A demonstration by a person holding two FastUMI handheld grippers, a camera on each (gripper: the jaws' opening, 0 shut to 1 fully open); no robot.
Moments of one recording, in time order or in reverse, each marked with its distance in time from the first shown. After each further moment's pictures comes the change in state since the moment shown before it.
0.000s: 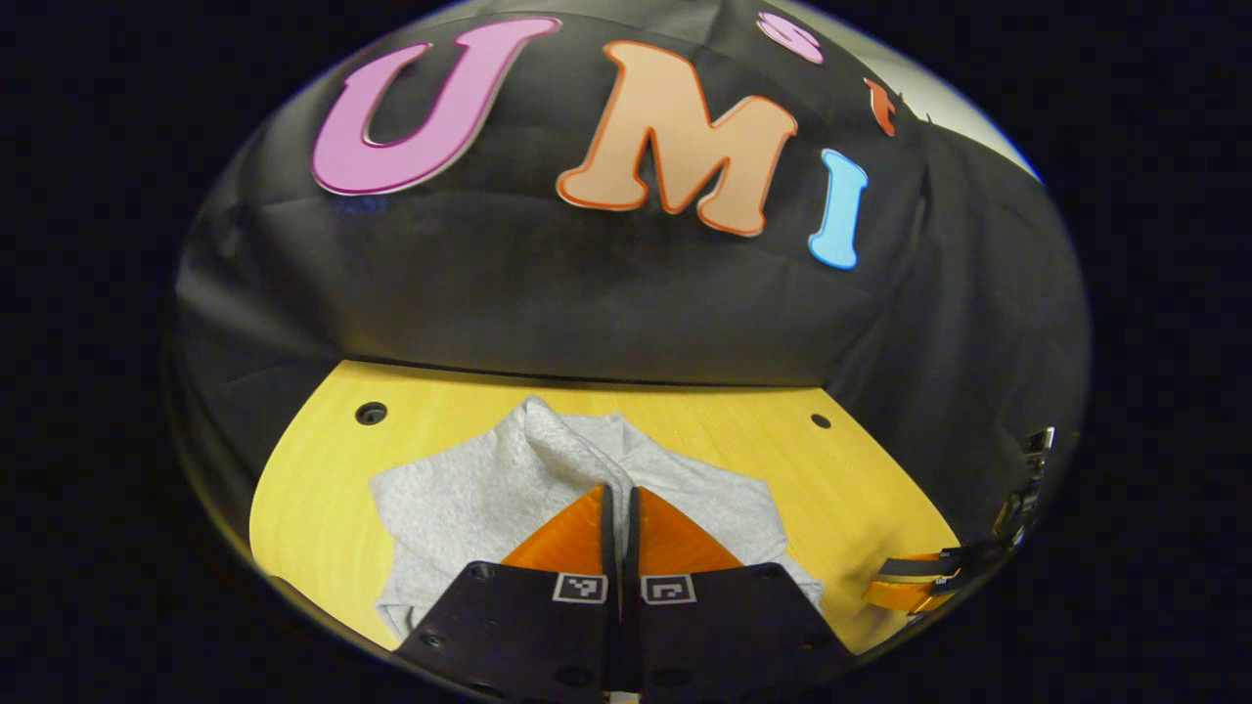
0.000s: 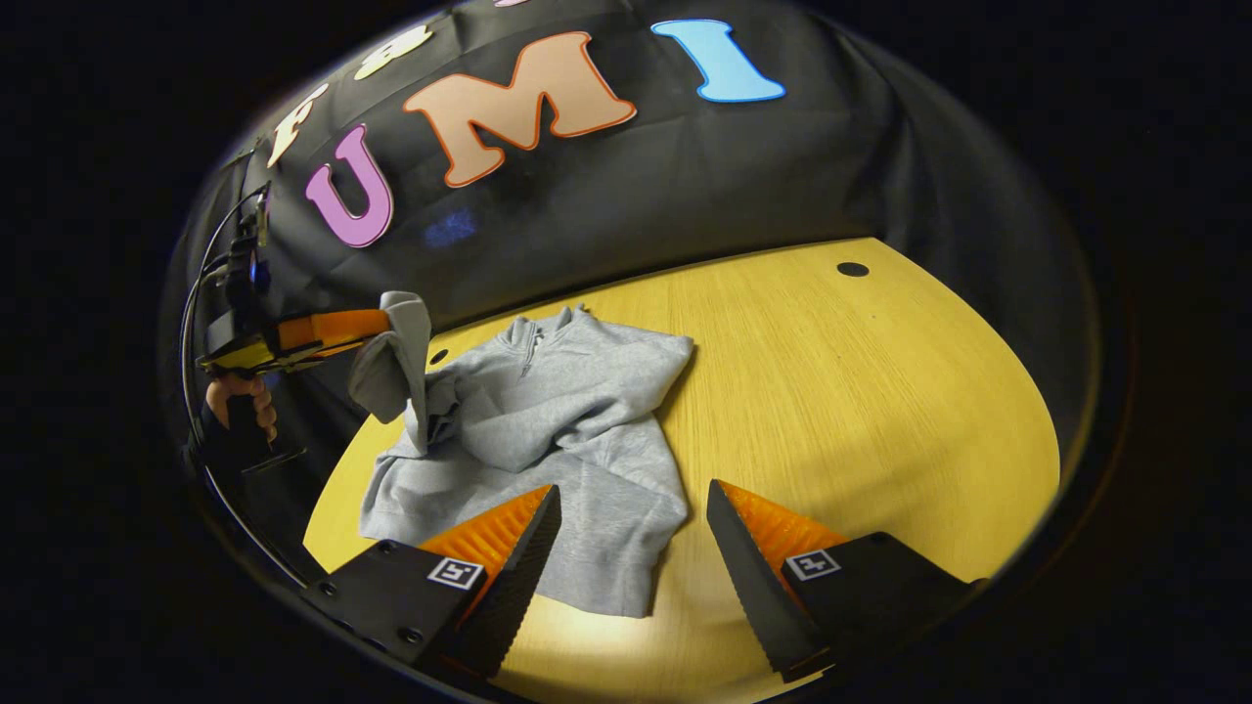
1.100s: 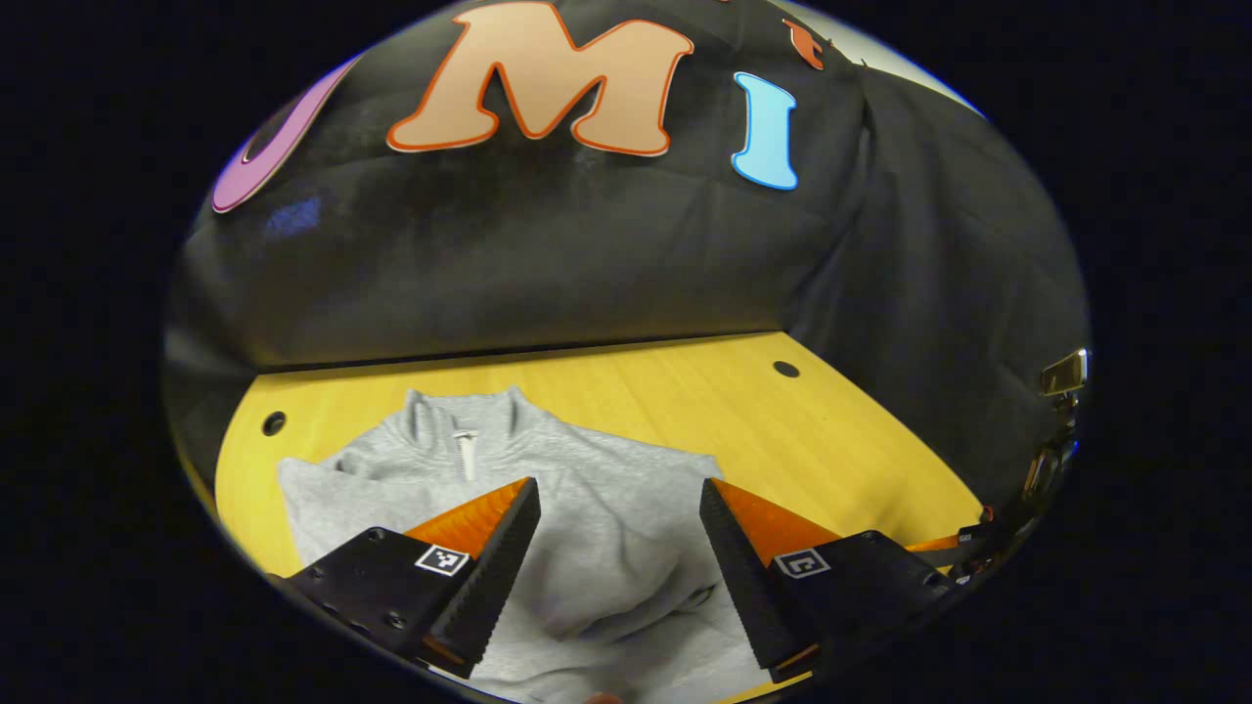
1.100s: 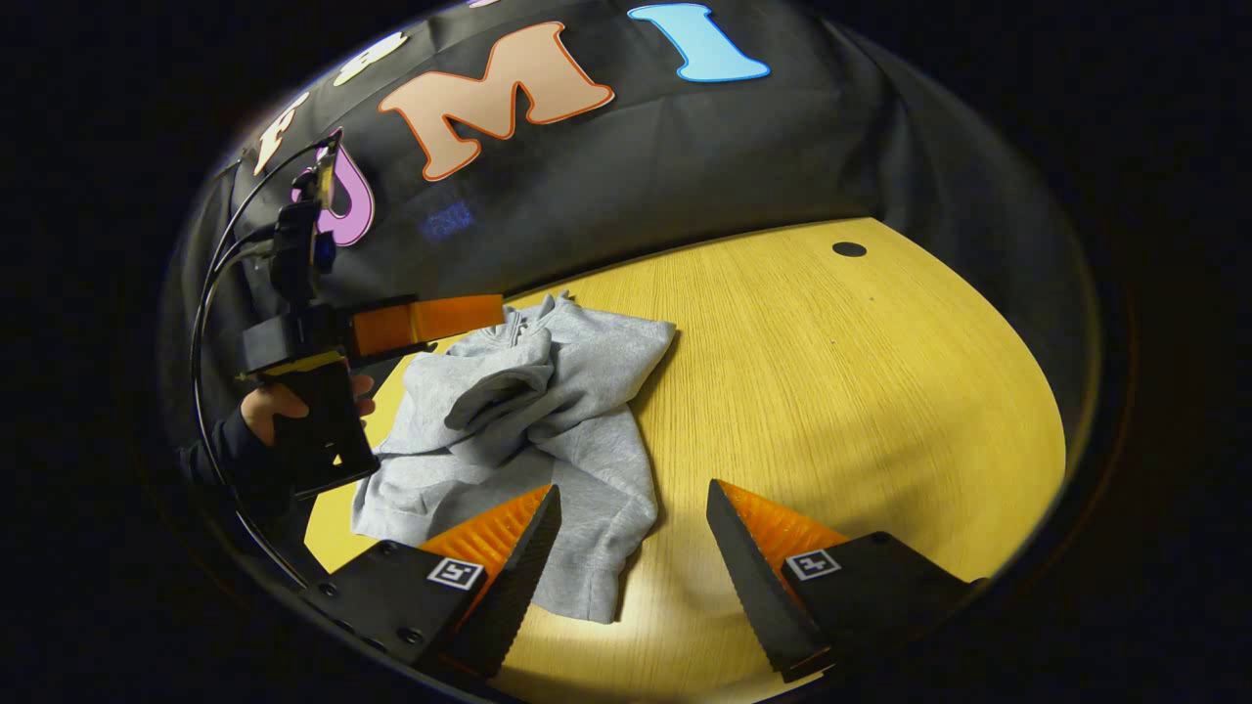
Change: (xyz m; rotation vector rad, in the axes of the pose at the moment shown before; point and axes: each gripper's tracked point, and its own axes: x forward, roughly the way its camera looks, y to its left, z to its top) left arm 0.065 -0.057 -0.038 0.126 0.033 -0.037; right arm 0.022 -0.013 -0.005 0.008 0.049 0.017
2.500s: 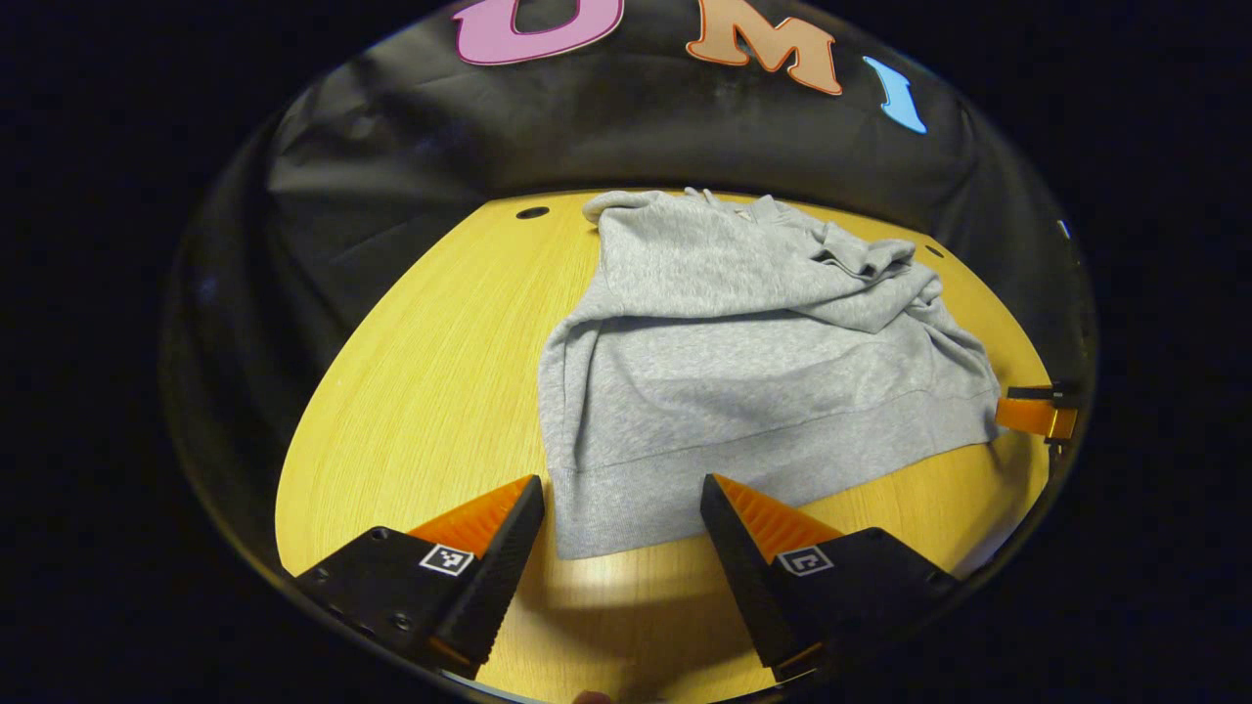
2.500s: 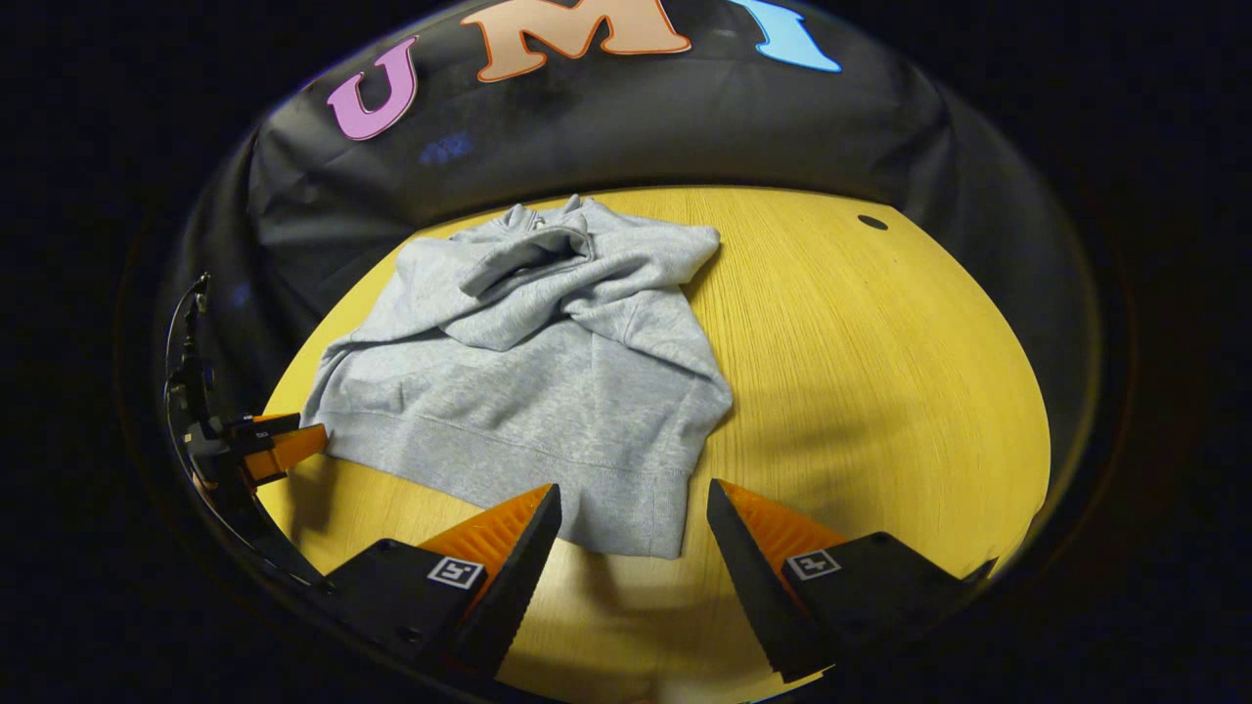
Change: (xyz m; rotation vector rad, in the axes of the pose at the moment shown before) left arm -0.207 0.166 -0.239 -0.124 0.247 0.347; right arm 0.004 0.036 -0.102 -0.168 0.159 -0.134
